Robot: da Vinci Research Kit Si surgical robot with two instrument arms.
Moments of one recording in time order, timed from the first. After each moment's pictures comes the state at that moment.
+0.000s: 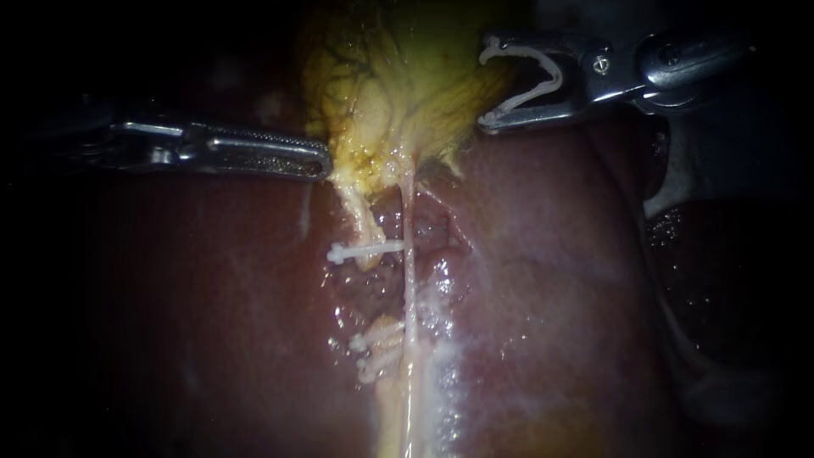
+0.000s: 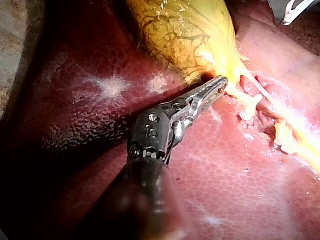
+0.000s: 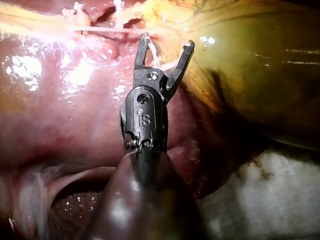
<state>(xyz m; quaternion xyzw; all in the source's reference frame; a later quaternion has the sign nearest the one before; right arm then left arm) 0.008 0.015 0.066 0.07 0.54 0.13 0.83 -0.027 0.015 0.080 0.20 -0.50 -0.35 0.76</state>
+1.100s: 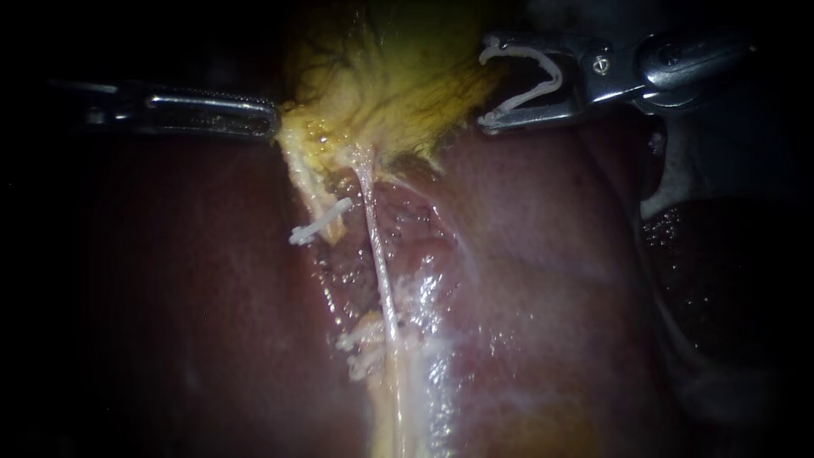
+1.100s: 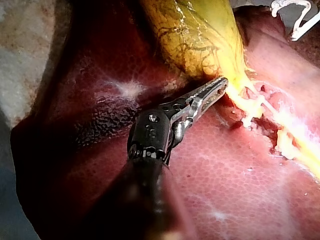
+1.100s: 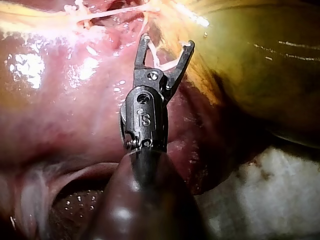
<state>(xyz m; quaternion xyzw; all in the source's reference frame) 0.008 0.015 0.066 0.07 0.54 0.13 0.83 -0.022 0.018 0.074 0.19 -0.51 -0.36 0.76</state>
